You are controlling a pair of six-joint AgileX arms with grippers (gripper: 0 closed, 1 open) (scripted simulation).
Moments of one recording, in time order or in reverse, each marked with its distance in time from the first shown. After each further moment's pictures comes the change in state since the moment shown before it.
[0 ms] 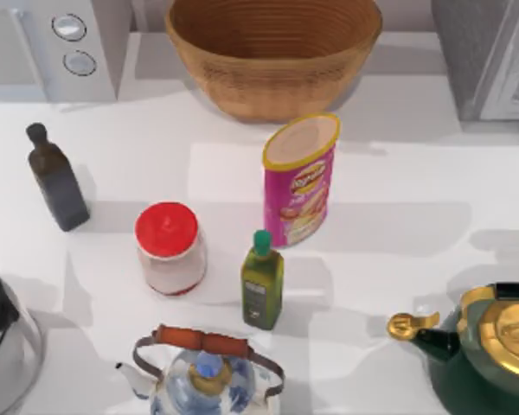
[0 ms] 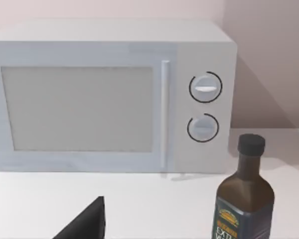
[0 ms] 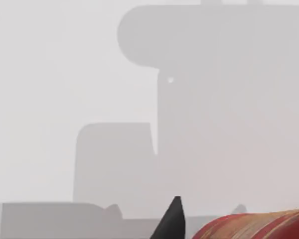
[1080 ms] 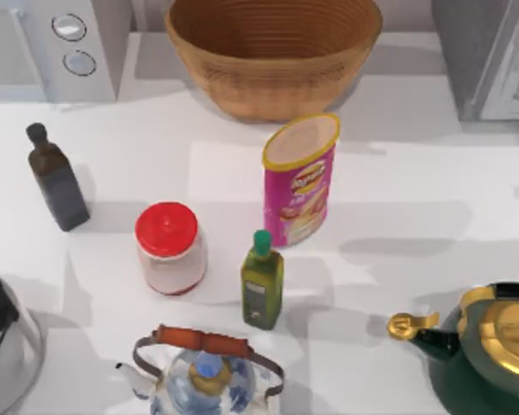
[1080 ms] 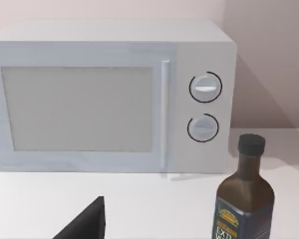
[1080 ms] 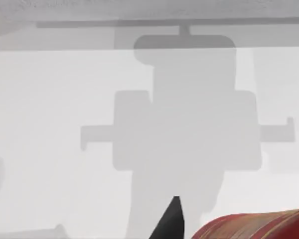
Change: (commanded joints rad) left arm 0.000 0.000 0.000 0.000 0.000 0.000; right arm 0.006 -0.273 0.348 -0.599 -0.010 -0.008
